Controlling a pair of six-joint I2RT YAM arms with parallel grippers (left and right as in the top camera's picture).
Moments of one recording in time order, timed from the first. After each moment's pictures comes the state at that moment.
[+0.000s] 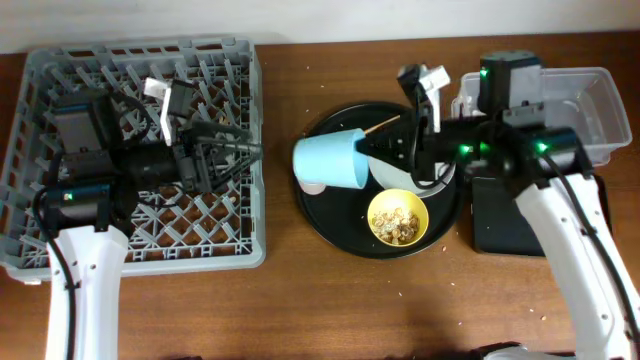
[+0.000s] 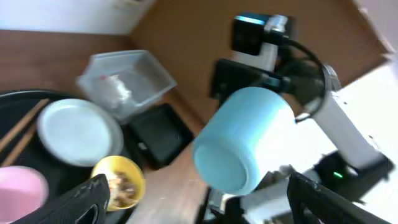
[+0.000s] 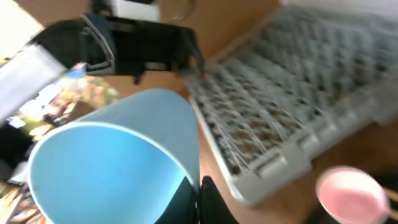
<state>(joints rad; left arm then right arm) 0.10 1.32 1.29 -0.60 1.38 -0.16 0.16 1.45 1.46 -0.74 -1.25 -0.12</state>
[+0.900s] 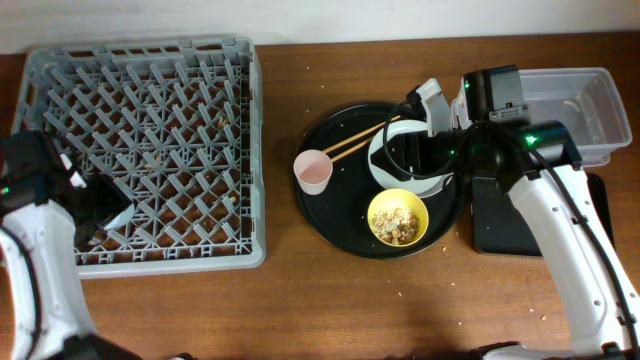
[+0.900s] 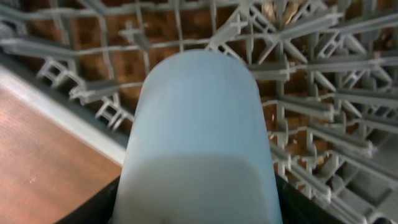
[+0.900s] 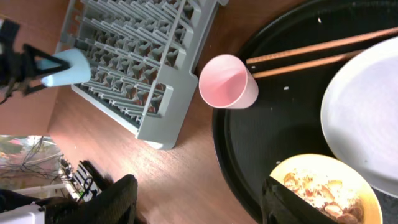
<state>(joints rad) 0.46 1.50 1.29 -1.06 0.04 -0.28 0.16 1.48 1.46 -1.00 -0.66 0.07</state>
